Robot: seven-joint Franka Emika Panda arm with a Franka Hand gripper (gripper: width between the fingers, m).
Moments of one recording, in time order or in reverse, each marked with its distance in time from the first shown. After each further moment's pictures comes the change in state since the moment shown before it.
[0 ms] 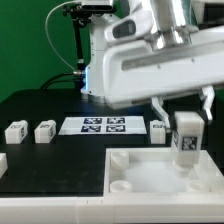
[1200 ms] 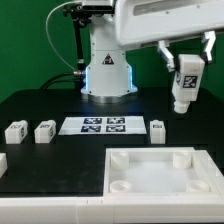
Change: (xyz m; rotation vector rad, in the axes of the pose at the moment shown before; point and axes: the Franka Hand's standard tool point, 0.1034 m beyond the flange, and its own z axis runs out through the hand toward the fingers) arm 0.002 -0.020 -0.086 -0.013 -0.048 0.028
